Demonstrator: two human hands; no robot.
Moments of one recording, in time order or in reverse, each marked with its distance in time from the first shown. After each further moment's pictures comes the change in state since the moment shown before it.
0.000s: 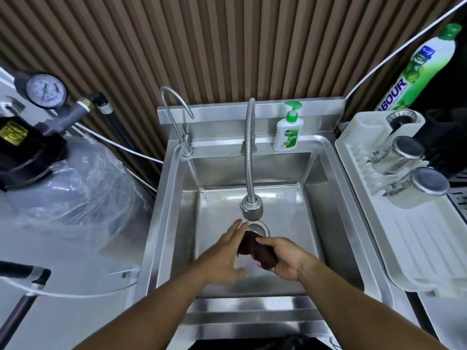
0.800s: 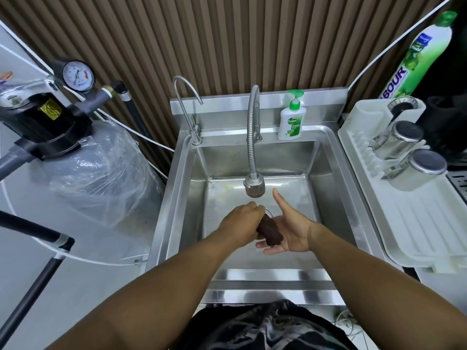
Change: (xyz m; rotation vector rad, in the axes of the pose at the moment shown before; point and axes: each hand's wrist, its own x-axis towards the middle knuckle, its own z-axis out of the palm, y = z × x) left_hand 0.009 0.070 -0.006 0.436 0.193 -0.011; right_hand -0.033 -0.019 -0.014 -0.250 -0.285 0.131
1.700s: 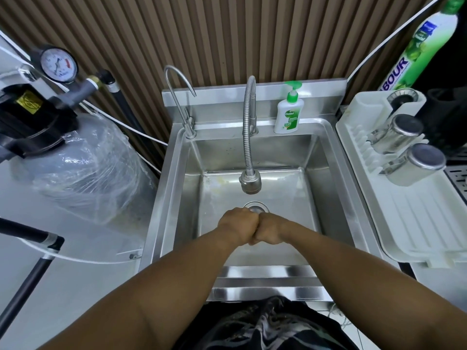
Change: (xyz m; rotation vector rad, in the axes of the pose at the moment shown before) left_hand 0.015 0.007 0.010 0.157 -0.273 -0.143; right_hand 0.034 -0.001 0.027 -1.256 0.418 -0.036
